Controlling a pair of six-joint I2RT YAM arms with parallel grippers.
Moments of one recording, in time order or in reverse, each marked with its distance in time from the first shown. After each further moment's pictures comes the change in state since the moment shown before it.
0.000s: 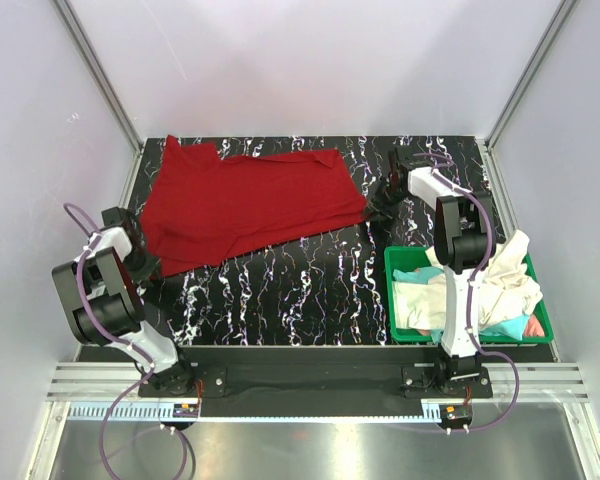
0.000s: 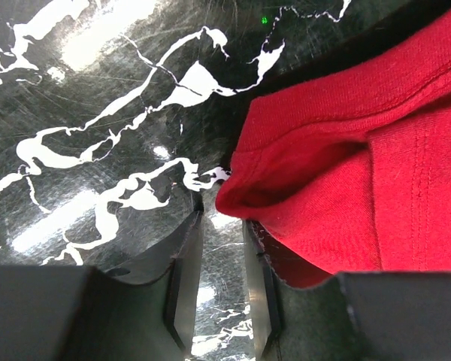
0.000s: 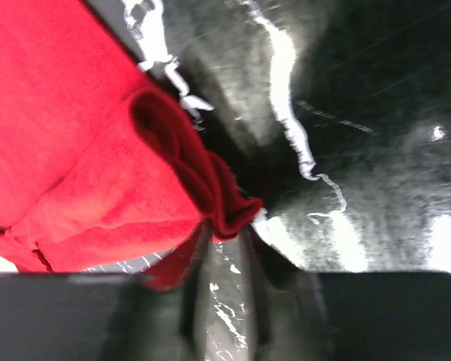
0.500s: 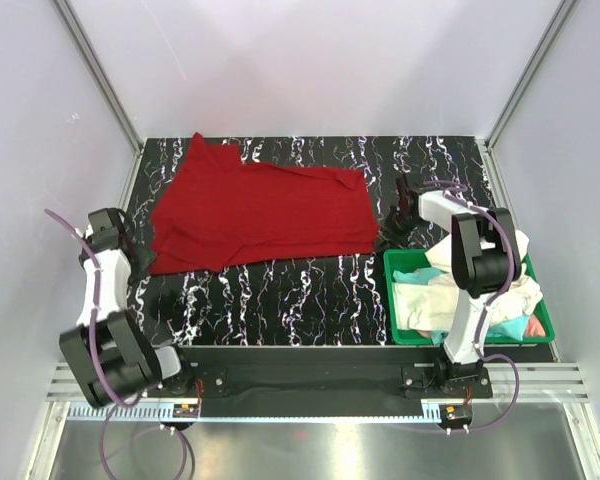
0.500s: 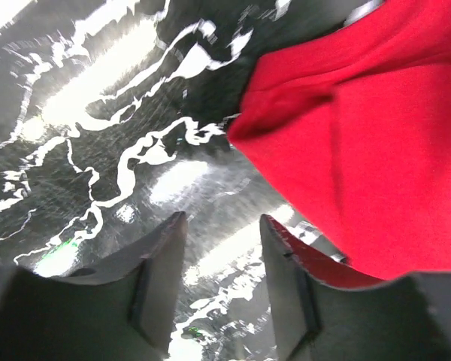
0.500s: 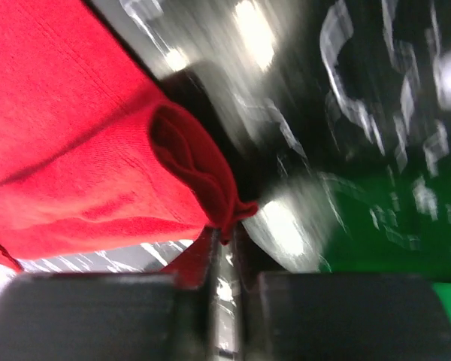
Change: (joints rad) left arm -0.007 -0.315 -0.078 -0.018 0.004 0.016; right arm 0.000 -0.249 -0.380 0.026 0.053 0.035
